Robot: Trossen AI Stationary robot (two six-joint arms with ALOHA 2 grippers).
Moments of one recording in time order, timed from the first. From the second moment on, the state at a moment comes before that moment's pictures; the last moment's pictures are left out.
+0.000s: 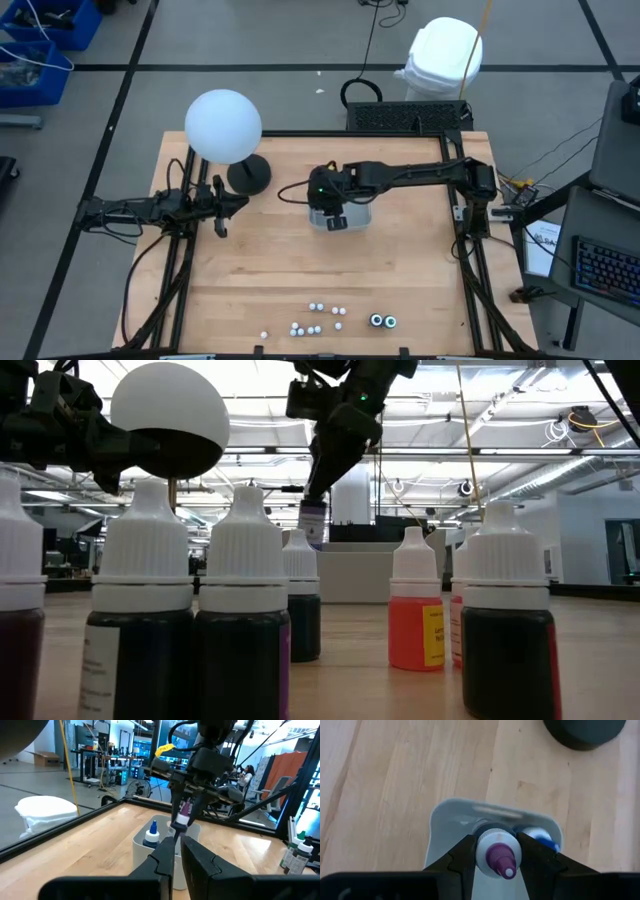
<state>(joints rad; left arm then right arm) -0.04 0.03 0.01 0.08 -0.25 -0.16 -0.06 1.93 1.63 -0.74 0.05 -0.29</state>
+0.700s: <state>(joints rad) -0.04 0.03 0.01 0.08 -0.25 -0.16 -0.06 2.01 1.63 -0.70 0.05 -0.31</state>
